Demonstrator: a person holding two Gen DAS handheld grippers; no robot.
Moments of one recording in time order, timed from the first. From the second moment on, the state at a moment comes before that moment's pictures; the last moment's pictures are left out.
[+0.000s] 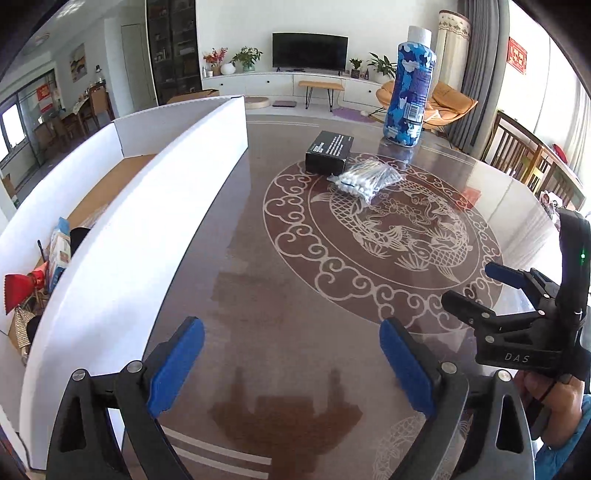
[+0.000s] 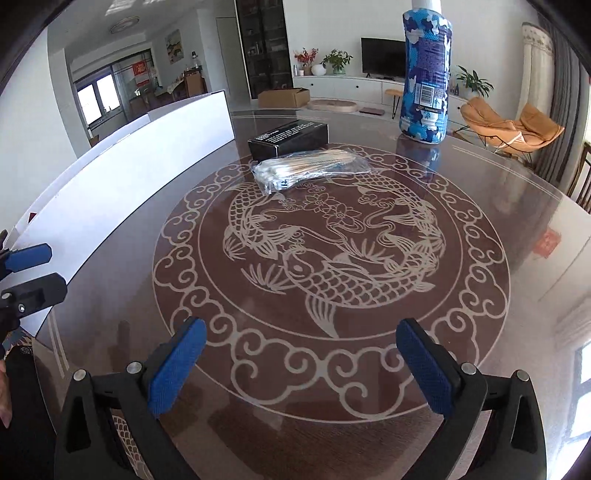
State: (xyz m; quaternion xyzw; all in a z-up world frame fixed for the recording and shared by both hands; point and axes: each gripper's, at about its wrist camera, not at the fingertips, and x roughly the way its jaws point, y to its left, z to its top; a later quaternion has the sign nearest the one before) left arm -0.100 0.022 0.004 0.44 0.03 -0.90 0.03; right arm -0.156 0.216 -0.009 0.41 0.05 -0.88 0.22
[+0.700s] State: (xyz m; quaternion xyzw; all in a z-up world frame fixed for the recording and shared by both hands) left arm -0.115 0.024 -0.046 0.46 0.02 -0.89 0.05; right arm -0.148 0.230 -0.008 0.41 0.03 -0.89 0.17
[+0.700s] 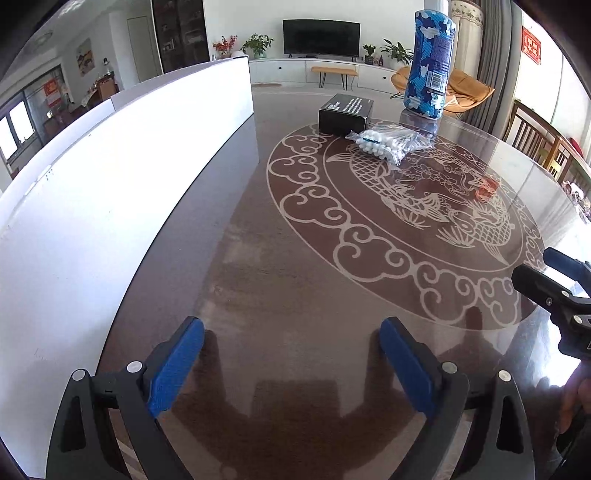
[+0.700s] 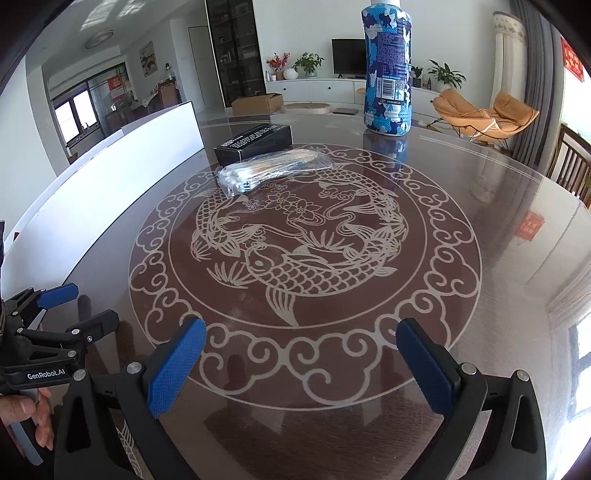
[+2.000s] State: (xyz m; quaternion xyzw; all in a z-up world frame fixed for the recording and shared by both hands) left arm -0.119 0.024 -0.047 0.46 0.03 -0.88 0.05; right arm -0.332 0.123 -0.015 0.46 0.06 -0.88 0.09
